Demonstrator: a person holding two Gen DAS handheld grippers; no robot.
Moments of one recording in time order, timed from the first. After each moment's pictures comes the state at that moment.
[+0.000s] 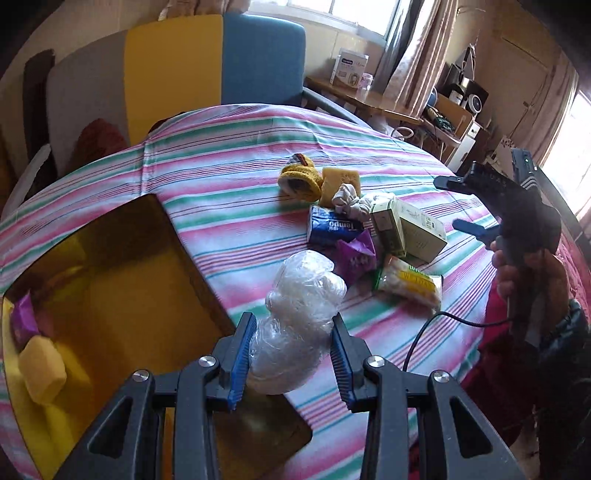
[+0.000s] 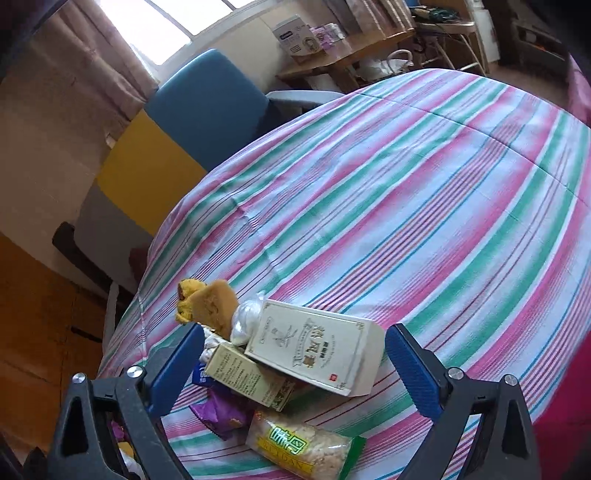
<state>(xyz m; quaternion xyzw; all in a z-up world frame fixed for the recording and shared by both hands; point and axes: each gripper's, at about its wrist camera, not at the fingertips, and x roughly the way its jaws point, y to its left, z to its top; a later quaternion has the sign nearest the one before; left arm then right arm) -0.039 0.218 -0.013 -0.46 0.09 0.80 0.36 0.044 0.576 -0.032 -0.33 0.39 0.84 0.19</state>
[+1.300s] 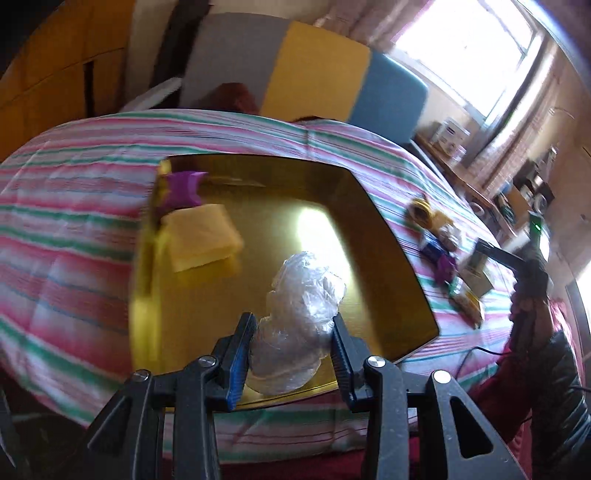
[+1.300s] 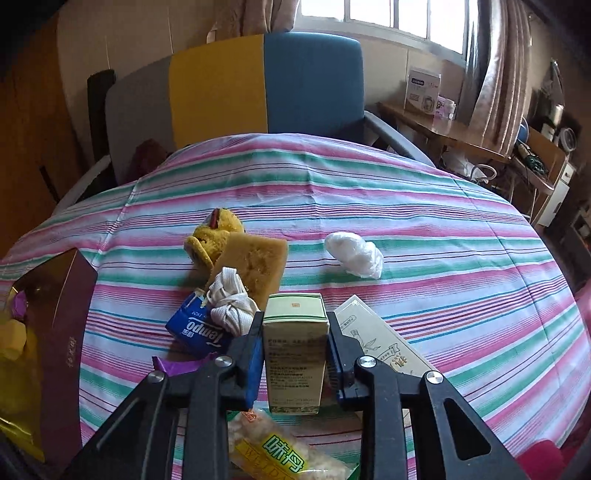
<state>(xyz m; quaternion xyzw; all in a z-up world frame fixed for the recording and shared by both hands) -0.020 0.016 -0.022 -0.47 -0.06 0.85 0.20 -0.017 0.490 -0.025 -0.40 0.08 0.90 0.16</state>
